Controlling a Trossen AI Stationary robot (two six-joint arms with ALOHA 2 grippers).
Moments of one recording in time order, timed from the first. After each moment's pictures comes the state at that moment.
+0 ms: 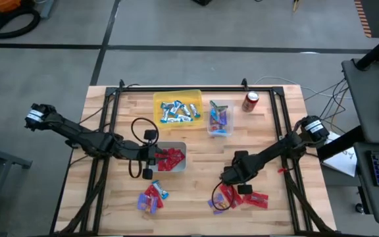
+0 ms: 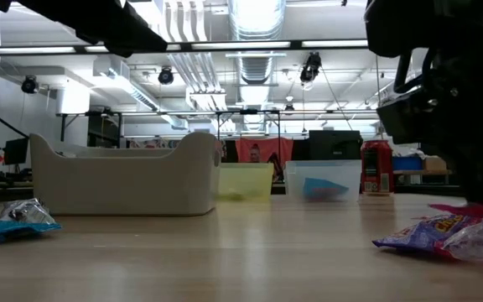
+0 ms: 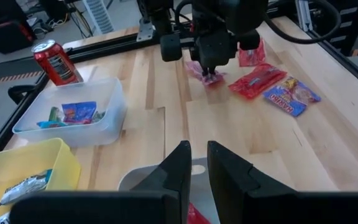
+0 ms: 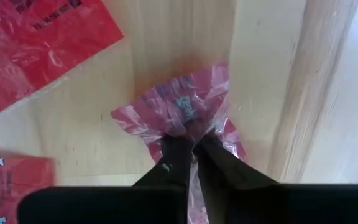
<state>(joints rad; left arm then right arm) -0.34 1.08 0.64 0.01 -0.34 0.04 0.42 1.82 1.01 -0.87 0.00 0.40</state>
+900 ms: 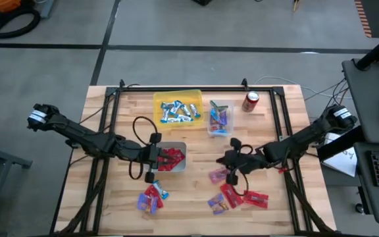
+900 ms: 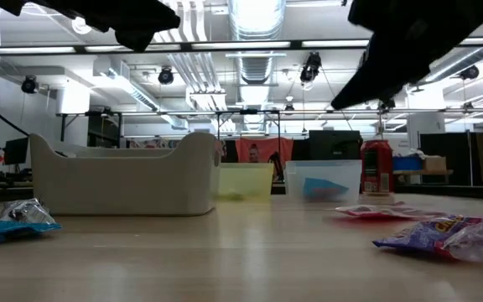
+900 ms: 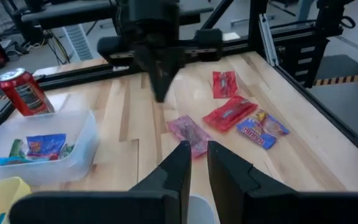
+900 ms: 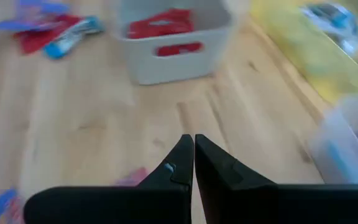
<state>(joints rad) -0.34 1.14 0.63 0.19 -0.24 0.04 0.40 1.36 0.70 -0.04 0.46 0.38</state>
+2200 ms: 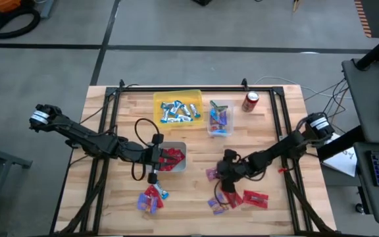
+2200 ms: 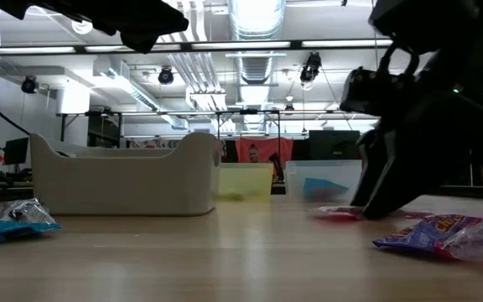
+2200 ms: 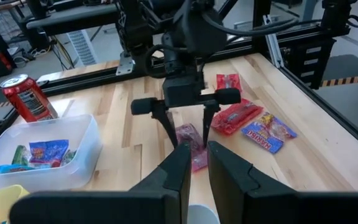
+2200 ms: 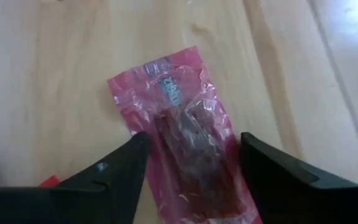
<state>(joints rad) -0.34 1.19 0.63 0.26 -0.25 0.07 0.39 1.80 0.71 -0.03 0.26 0.45</state>
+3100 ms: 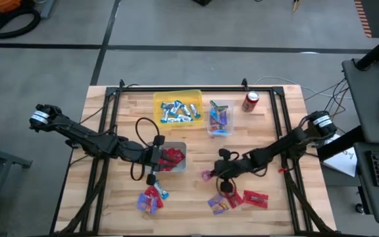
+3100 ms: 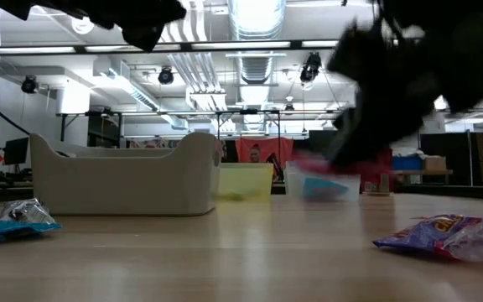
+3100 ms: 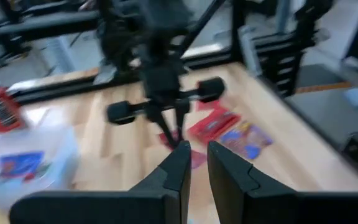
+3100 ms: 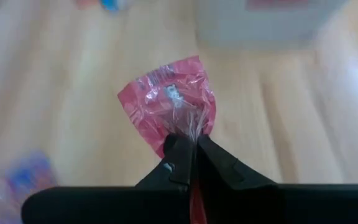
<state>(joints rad) -0.34 1.19 0.63 0.29 -0.16 0.06 0.36 1.64 0.69 0.22 0.19 0.30</state>
